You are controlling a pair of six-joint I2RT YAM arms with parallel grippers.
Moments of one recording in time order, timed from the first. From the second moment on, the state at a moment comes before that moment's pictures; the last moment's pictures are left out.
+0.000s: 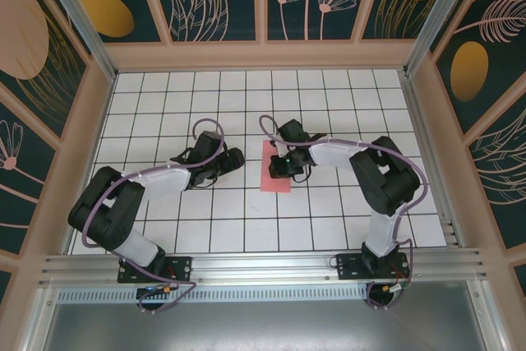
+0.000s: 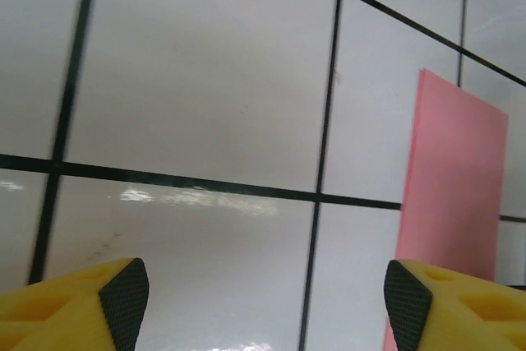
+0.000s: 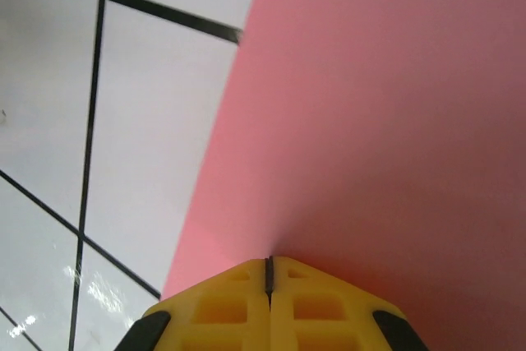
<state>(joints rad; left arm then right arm) -0.54 1.56 0.70 0.01 0.08 -0.85 0.63 1.83 1.05 -0.38 -0.38 0.38</state>
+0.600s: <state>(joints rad) -0.62 1.58 0.69 0.11 0.32 -0.95 0.60 1.71 0.94 -0.32 -0.23 0.68</state>
